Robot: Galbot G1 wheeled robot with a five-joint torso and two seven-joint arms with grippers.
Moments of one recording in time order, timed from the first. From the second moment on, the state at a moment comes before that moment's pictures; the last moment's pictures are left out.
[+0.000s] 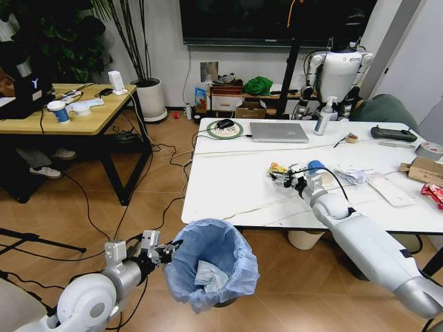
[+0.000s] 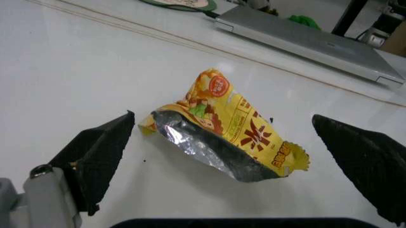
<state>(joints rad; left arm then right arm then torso) 1.45 -0.68 -0.31 -2.17 -1.19 0.39 -0.23 -0.53 0.97 -0.12 1.16 0.55 -0.08 -0.09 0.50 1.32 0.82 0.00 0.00</state>
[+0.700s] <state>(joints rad) 1.45 -0.69 -0.32 -2.17 -1.19 0.39 -0.23 -0.51 0.99 -0.12 1.11 0.53 -0.06 -0.11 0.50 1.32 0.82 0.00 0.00</state>
